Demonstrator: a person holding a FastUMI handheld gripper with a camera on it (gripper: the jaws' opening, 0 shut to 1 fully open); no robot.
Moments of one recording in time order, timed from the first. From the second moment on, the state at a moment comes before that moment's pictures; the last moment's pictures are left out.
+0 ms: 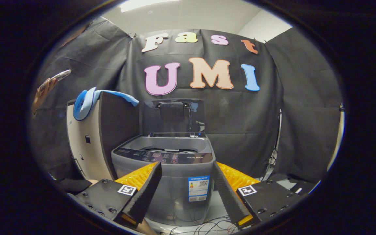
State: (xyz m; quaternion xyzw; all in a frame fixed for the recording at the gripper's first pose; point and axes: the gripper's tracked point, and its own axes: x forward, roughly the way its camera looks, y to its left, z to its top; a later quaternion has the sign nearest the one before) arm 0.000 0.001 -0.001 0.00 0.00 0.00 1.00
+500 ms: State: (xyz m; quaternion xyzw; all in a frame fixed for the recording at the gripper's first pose) arm 0.002 0.001 0.001 0.00 0.00 0.00 1.00
